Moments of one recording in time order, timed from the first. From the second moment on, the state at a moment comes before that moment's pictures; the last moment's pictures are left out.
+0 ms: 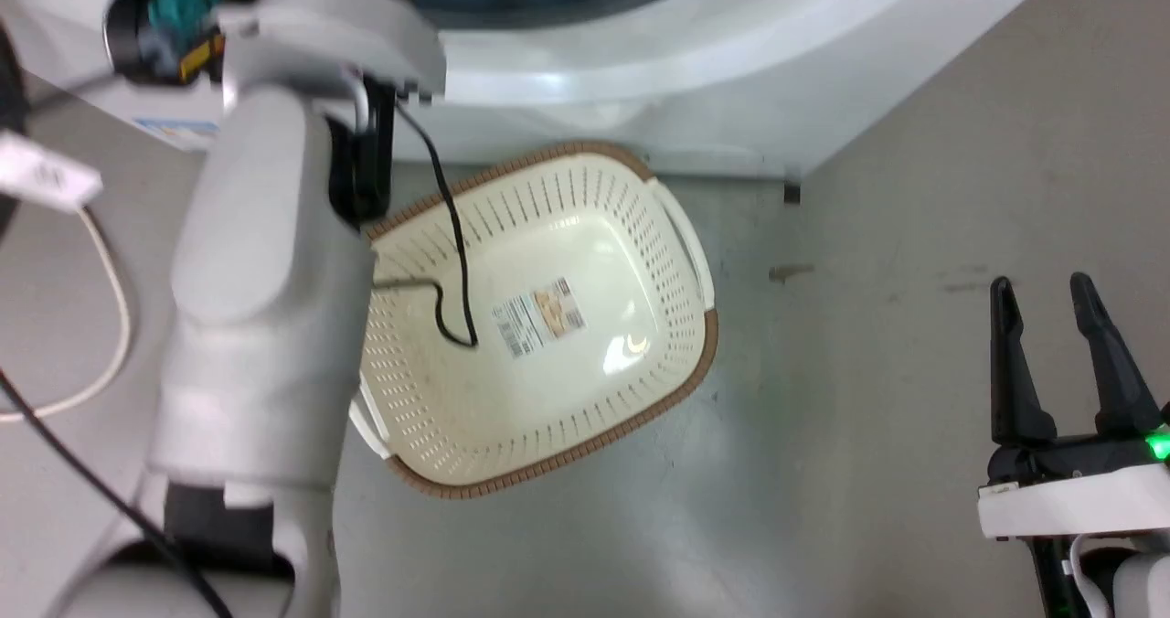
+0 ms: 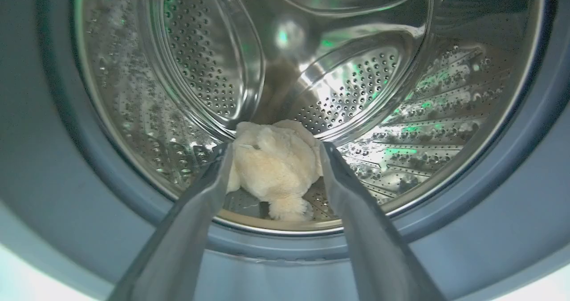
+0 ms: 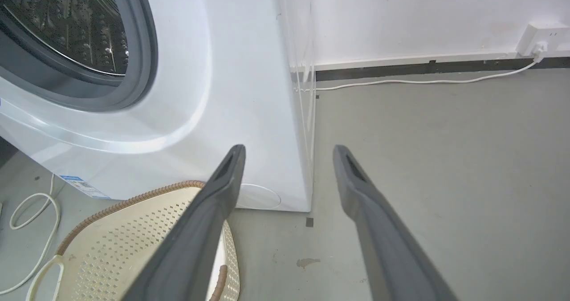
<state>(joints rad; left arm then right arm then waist) -1.07 0.06 -0.08 0.67 -0.19 0.01 -0.26 -0.11 -0.05 -0.13 -0.08 0.20 0.13 -0.19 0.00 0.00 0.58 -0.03</state>
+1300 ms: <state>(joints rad) -0.17 0.07 -0.07 0.24 -0.21 0.09 -0.20 0.09 -0.05 -0.08 0.01 0.16 0.13 -0.18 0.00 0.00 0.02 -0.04</state>
